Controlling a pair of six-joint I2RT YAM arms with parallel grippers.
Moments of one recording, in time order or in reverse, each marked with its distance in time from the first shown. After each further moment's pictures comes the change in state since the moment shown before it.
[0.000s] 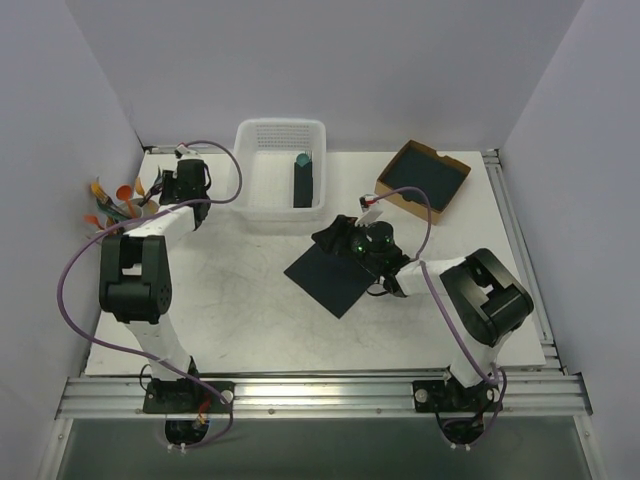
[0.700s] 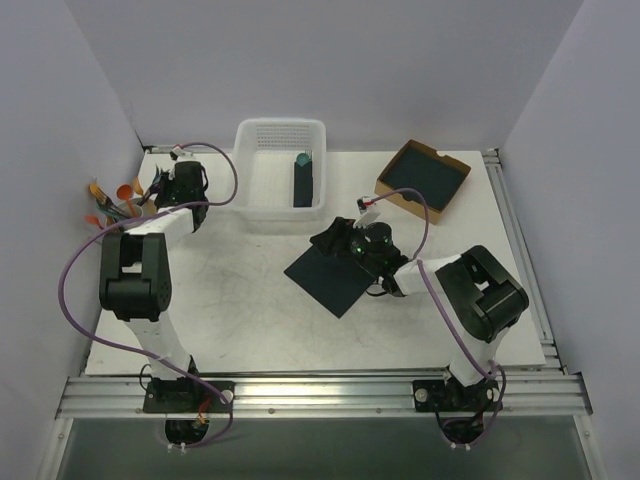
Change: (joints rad) left arm 0.015 0.019 -0.030 0.092 -0.066 0.026; right arm -0.001 0.032 0.002 0.011 -0.032 0.011
